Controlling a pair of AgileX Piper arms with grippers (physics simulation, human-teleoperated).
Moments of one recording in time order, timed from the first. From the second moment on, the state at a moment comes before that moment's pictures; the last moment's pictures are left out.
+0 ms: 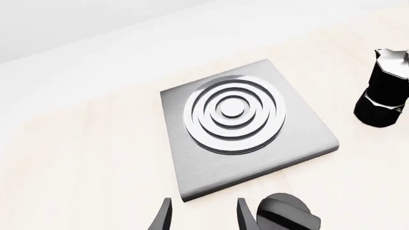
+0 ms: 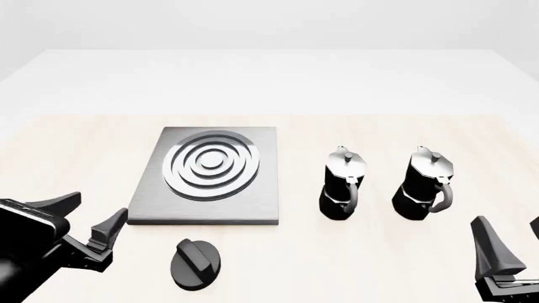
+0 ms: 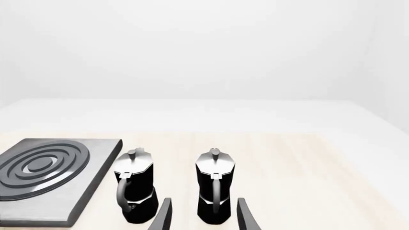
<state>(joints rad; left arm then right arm) -0.21 0.61 -0.20 0.00 0.18 0.01 0.01 0.00 -0.01 0.00</state>
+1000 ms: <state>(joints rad) -0.34 1.06 -0.24 -0.01 0.29 0.02 0.02 0.00 -0.01 0.00</state>
